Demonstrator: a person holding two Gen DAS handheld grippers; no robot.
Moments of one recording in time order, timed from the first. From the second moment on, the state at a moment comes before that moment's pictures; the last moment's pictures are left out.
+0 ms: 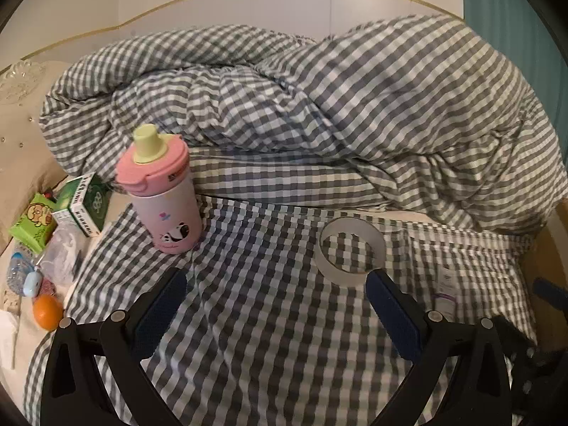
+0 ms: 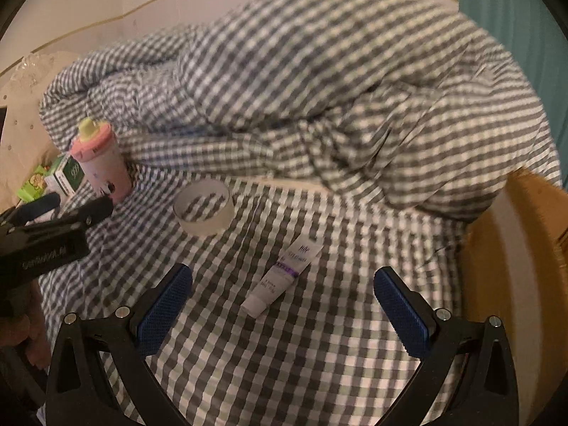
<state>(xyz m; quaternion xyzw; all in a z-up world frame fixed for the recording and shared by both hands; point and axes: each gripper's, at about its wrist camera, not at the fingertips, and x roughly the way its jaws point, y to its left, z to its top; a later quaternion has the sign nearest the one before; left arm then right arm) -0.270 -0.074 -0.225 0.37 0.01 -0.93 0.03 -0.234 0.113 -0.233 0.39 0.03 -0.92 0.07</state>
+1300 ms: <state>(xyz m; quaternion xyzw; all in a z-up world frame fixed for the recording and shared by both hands) -0.372 -0.056 -0.324 0.42 0.00 -0.91 0.00 -0.284 0.101 -0.333 0.45 0.04 -0.89 0.07</state>
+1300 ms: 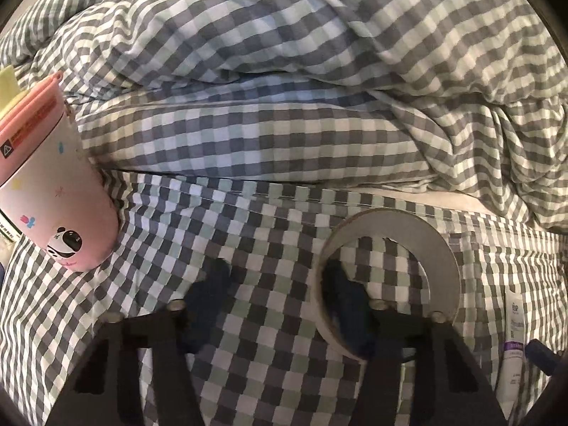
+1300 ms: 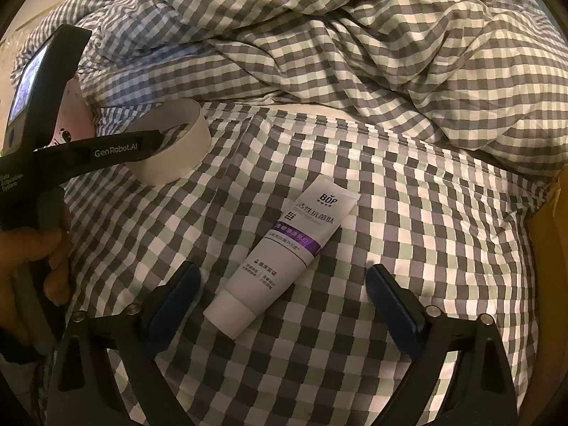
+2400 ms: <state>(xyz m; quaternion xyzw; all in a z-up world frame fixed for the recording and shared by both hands) -0.322 -0.071 -0.239 0.39 0.04 -0.92 -0.01 -0.247 0.117 -0.274 0.41 0.02 -0.91 0.08</state>
